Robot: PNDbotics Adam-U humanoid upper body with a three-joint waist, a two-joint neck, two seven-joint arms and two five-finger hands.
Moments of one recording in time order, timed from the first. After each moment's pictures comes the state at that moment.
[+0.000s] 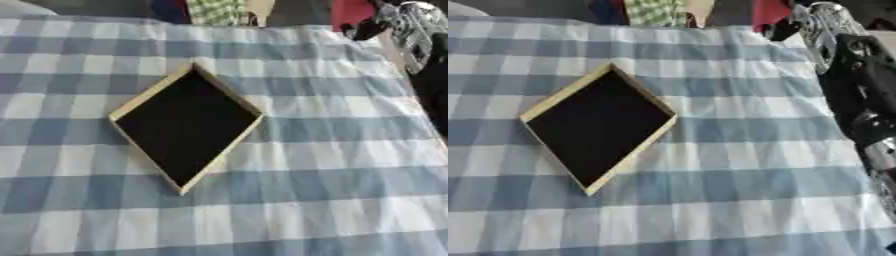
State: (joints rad) left arm -0.13 0.20 0.03 -1.99 -0.13 -0.23 0.32; right arm -1.09 -0.85 0.00 -0.82 0.99 -0.08 0.12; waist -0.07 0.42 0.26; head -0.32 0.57
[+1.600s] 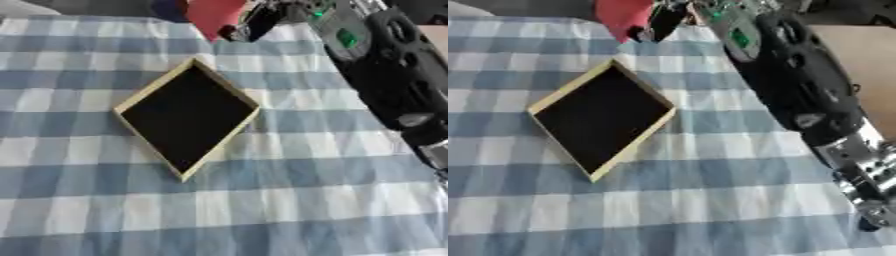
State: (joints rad) left arm -0.13 0.21 0.04 -1.99 -0.11 -0.23 0.34; right arm -1.09 -0.64 0.36 -1.47 0.78 -0.22 0.47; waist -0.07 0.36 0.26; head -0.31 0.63
